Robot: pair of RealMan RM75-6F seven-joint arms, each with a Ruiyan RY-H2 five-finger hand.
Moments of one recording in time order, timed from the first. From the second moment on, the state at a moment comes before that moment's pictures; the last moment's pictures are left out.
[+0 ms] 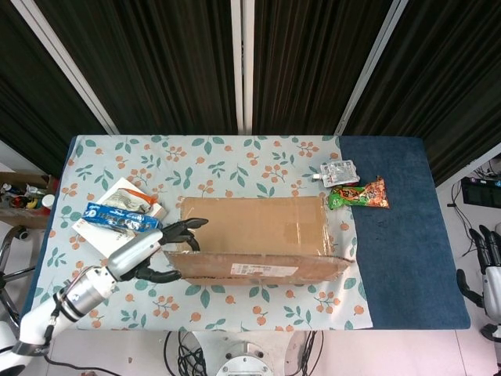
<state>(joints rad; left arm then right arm) -0.65 -0.80 -0.07 -2.07 1.77 1.03 -0.95 -0.02 -1.17 0.08 -1.42 -1.50 1.57 0.13</state>
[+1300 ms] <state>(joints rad) -0.15 -1.00 0.06 -1.71 1.38 1.46 -0.22 0.43 -0.93 0.17 -2.15 -1.61 1.09 -0.21</state>
